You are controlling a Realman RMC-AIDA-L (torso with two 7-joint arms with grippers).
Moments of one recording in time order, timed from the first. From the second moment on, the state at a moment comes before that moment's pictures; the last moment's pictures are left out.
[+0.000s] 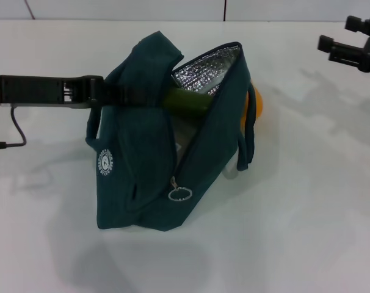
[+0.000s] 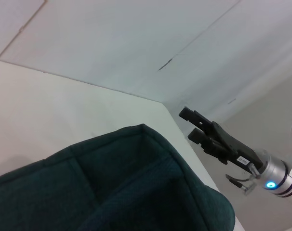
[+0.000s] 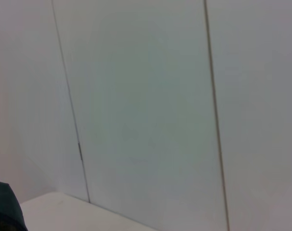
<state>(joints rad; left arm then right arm) -0.40 -2.05 0.86 1.19 1.87 1.73 -2.48 0.56 2.01 -0.86 -0.64 -1.55 -1.20 1.31</state>
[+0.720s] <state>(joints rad) -0.37 -2.05 0.76 1.12 1.89 1.73 -2.41 0.67 2.02 -0.90 -0.48 -1.55 -1.17 1.21</state>
